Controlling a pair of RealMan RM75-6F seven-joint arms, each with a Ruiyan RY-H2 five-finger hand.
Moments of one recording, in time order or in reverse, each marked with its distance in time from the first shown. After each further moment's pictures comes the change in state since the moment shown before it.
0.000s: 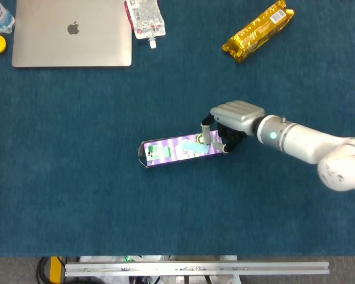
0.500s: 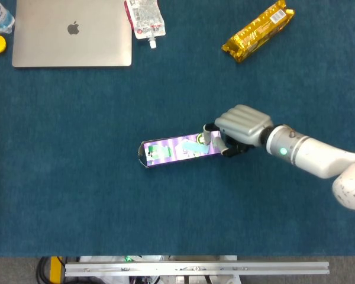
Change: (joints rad) left arm 0.003 -0.004 0.003 0.004 0.010 0.006 -0.009; right arm -0.069 0.023 -0.053 -0.093 -0.129 0.164 -0.169
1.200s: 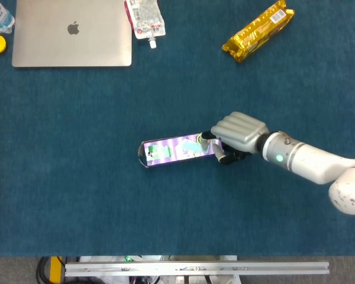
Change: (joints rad) left arm 0.007 -0.002 0.002 0.010 0.001 0.003 -0.008; right arm -0.011 -0.020 -0.002 -0.014 0.009 0.002 -0.058
